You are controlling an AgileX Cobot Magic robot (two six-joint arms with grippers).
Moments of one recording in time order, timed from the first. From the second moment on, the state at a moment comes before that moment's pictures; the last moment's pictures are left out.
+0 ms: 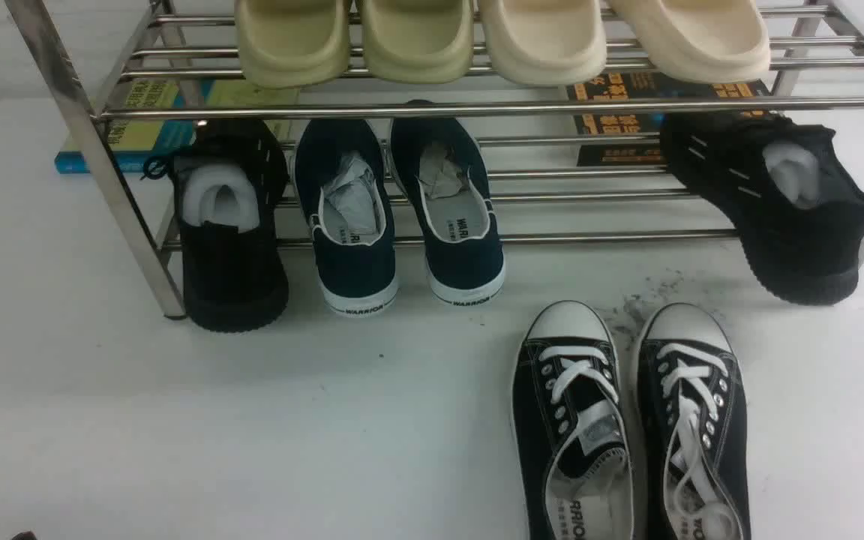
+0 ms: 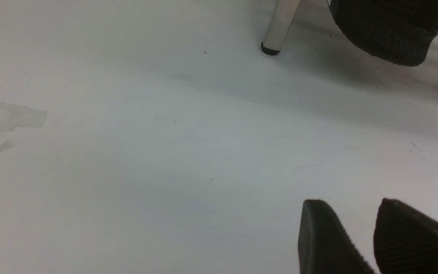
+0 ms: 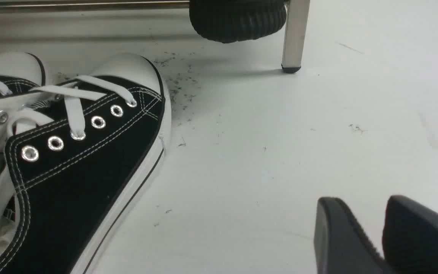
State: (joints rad) right arm -0.03 -0.01 0.01 0.02 0.40 0.05; left arm -0.07 -0.01 0.01 0.07 0.43 -0.34
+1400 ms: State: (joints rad) right arm -0.03 -0.01 0.01 0.02 0.40 0.05; left arm -0.07 -0.01 0.01 0.07 0.43 -0.34
